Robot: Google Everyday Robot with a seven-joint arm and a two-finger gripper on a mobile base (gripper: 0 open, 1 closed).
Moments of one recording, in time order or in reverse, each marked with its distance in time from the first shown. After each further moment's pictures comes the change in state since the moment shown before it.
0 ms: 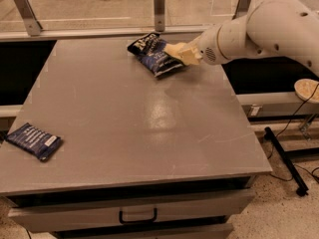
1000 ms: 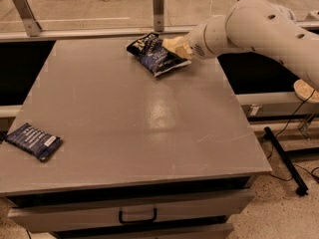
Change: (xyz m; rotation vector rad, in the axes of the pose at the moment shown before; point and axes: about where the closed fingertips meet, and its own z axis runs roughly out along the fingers) arm -0.018 -0.020 0.034 0.096 0.007 -0.095
